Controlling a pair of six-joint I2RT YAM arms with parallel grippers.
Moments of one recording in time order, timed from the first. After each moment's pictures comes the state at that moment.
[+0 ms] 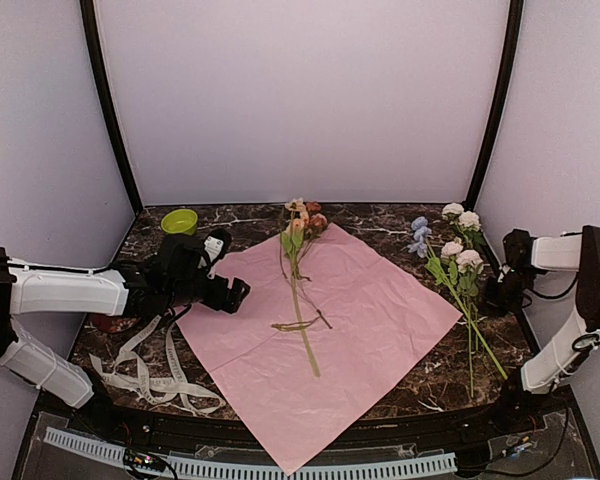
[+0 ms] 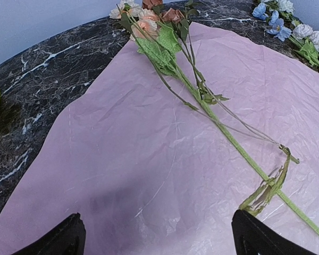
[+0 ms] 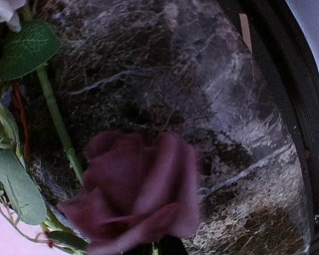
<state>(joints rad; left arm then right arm) -0.72 1.37 0.70 0.02 -0.18 -0.18 -0.21 1.54 0.81 -0.64 -0.03 0.36</state>
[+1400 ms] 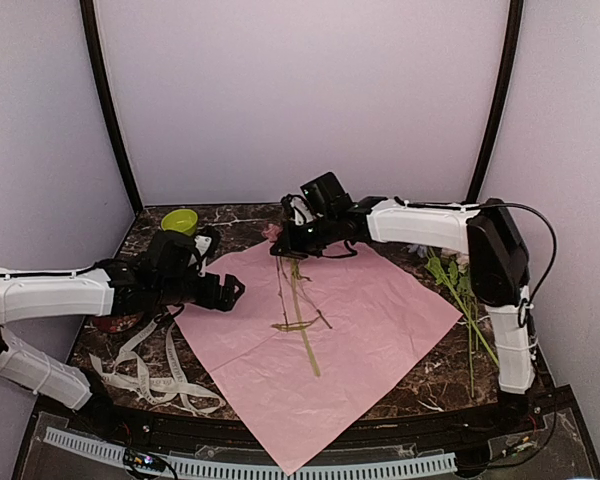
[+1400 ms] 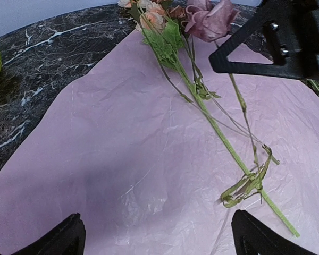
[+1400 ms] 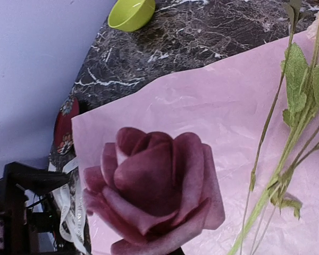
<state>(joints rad) -0.71 1.28 0.71 -0.11 -0.13 -0.33 0.80 2.13 1.76 -0.31 -0.36 0.59</state>
